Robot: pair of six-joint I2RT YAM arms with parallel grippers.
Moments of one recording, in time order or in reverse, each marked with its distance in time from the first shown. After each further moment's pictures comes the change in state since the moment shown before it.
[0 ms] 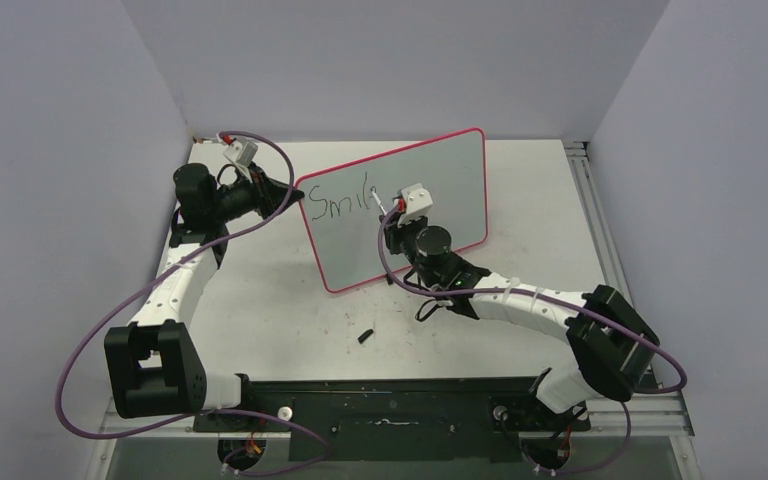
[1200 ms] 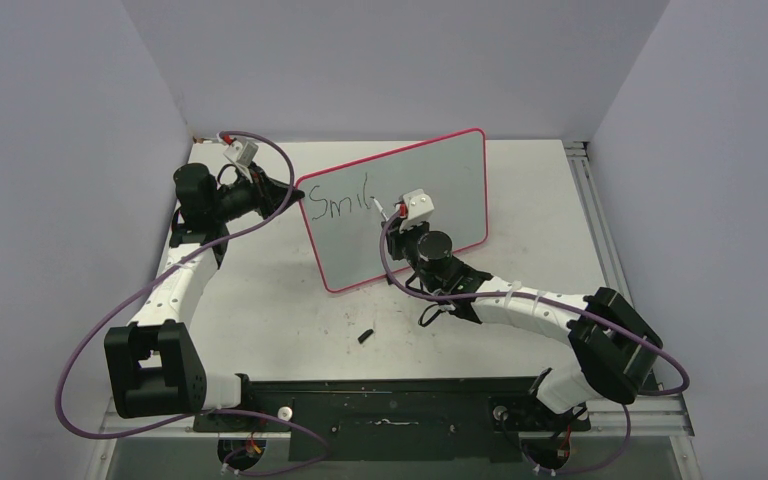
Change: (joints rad) left arm -0.001 0.000 0.000 0.002 -0.001 0.000; right arm 0.006 -0.016 -0.038 -0.009 0.000 0.015
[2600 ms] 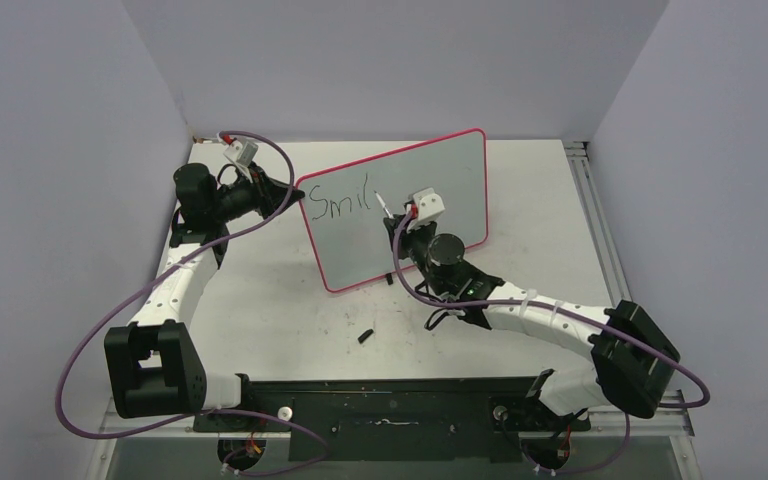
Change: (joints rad) left arm -0.001 0.000 0.000 0.003 0.001 -0.007; right arm 0.026 -0.103 -0.021 0.000 0.013 0.005
